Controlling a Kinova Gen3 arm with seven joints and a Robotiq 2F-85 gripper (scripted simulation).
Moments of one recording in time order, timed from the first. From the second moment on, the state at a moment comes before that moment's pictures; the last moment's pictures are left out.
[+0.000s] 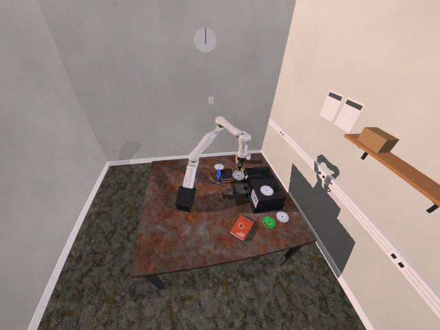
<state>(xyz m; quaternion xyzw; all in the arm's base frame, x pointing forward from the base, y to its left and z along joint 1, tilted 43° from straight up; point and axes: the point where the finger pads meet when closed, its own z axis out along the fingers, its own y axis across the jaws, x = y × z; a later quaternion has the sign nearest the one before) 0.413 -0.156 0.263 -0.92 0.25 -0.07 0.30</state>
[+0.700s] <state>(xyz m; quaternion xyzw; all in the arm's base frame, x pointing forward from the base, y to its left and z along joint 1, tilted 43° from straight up) 0.441 -0.196 0.240 -0.89 0.33 -0.04 0.31</state>
